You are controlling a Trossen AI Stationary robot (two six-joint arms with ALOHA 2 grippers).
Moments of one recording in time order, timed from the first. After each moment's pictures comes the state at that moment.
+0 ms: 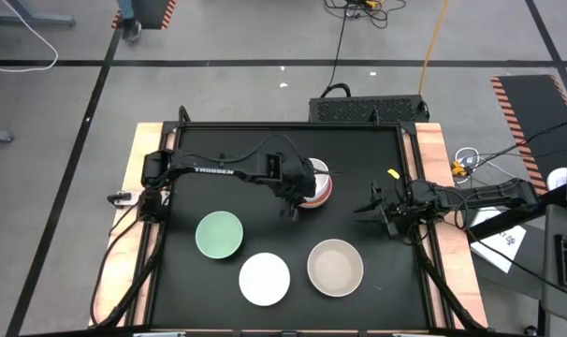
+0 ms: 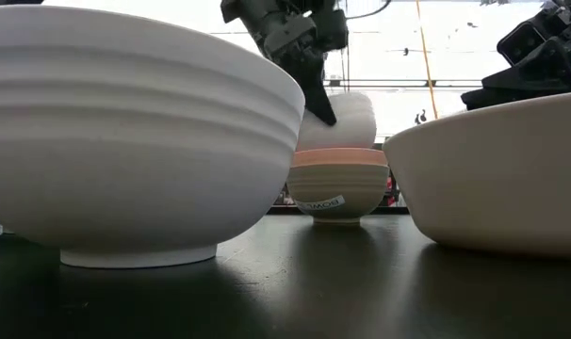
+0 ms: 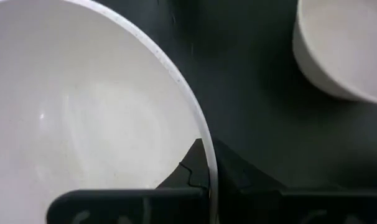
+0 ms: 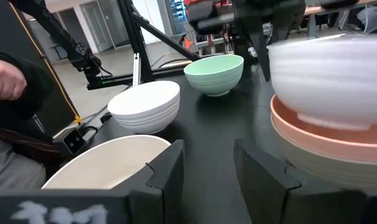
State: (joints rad) left arm 0.07 1.99 1.70 -0.71 0.12 0.21; right arm 0.06 0.25 0.02 0.12 -0.16 0.21
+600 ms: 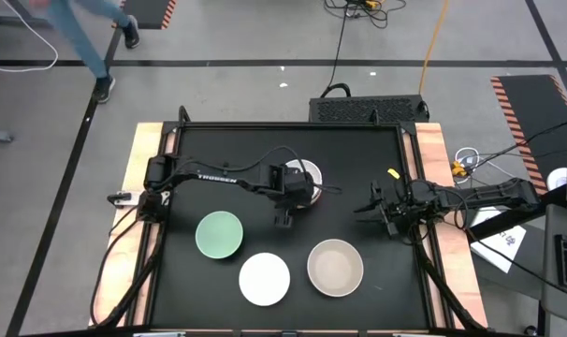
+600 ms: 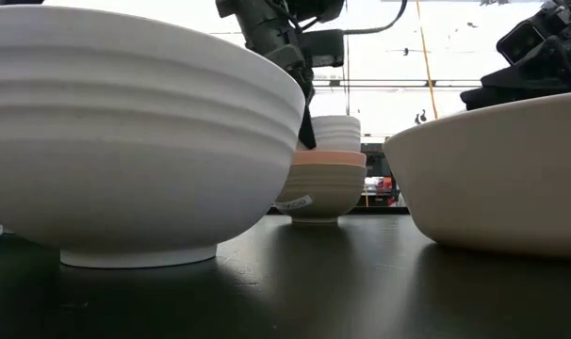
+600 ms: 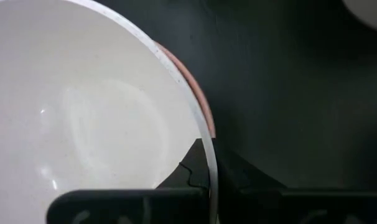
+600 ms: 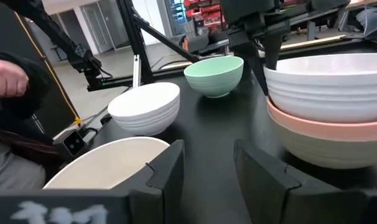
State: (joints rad) left arm 0.02 2.02 1.70 -0.84 -0.05 0.23; right arm 0.06 0.26 0.01 0.13 -0.16 0.21
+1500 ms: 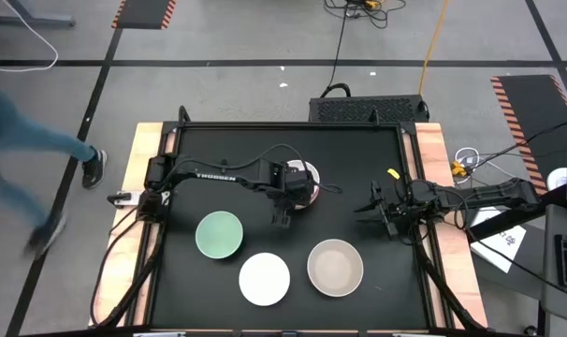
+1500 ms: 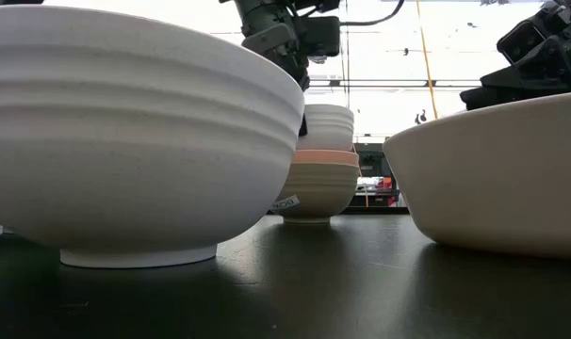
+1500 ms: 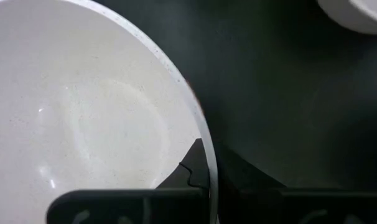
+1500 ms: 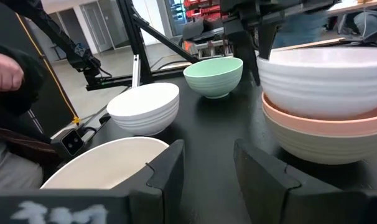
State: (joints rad) left arm 0.01 2.02 1.78 -0.95 -0.01 0.21; right arm 0.06 0.26 0.01 0.13 -0.15 0.20
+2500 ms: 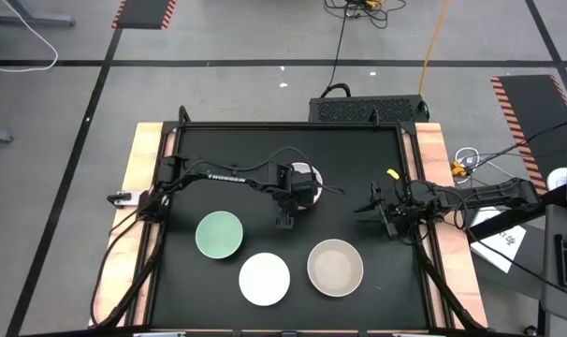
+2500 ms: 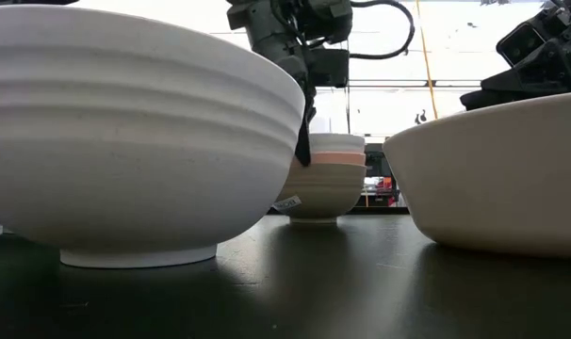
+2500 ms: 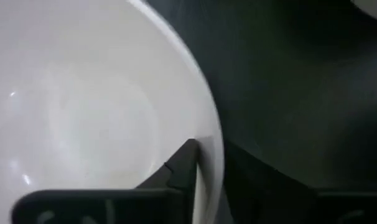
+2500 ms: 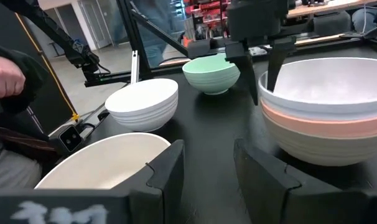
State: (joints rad) left arm 0.03 2.10 1.77 -0.92 0.04 0.20; right arm 0.06 0.27 0.01 0.13 -0.15 0.20
